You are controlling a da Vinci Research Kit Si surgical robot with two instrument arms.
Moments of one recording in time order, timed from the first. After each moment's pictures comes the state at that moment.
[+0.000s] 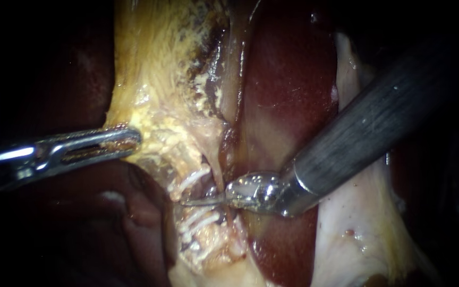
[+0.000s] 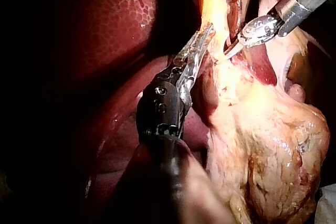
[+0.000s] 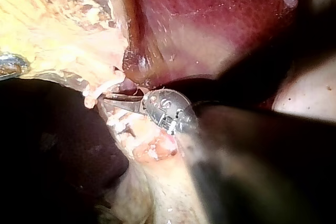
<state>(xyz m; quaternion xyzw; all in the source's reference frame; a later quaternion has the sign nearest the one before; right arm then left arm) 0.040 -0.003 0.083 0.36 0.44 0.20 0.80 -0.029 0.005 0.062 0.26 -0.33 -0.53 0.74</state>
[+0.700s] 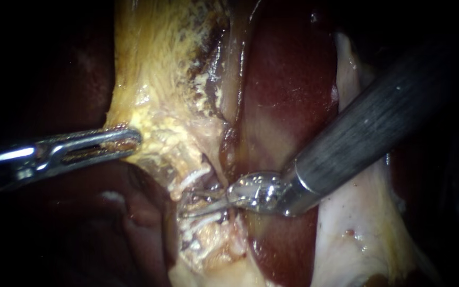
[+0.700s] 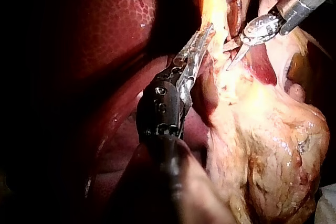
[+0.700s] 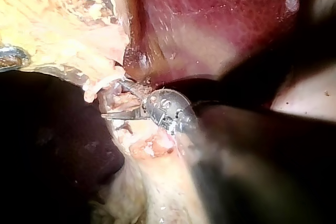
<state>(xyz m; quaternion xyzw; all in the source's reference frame) 0.040 -0.003 0.083 0.32 0.45 0.19 0.81 -0.029 0.005 0.062 0.26 -0.33 -0.53 0.74</state>
